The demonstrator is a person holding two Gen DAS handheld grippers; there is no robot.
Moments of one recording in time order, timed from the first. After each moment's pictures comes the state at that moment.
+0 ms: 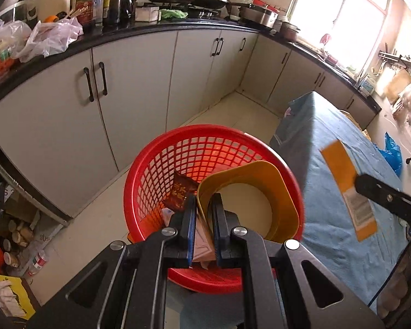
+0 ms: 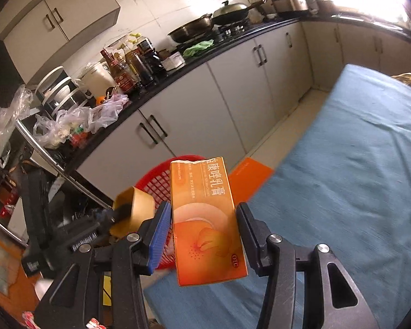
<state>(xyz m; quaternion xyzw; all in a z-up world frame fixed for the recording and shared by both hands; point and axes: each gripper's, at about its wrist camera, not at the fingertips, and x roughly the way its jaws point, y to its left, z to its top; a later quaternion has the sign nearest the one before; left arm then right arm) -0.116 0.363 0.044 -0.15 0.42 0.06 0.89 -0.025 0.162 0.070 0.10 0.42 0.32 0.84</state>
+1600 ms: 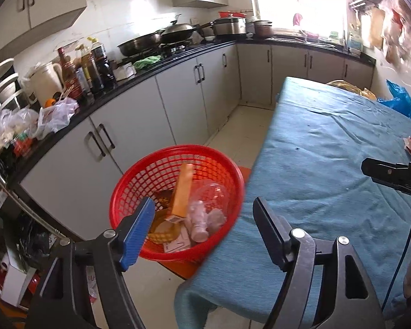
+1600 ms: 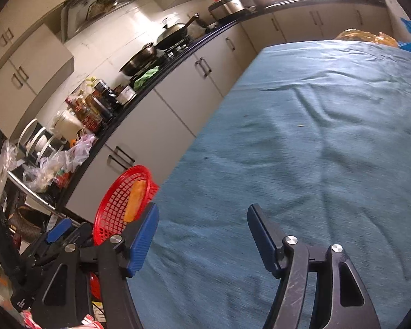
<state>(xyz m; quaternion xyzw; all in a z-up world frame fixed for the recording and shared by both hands) -0.154 0.217 0.083 0.05 0.37 0.10 0.92 -0.066 0.003 0.042 0.21 0.41 0.22 0.86</state>
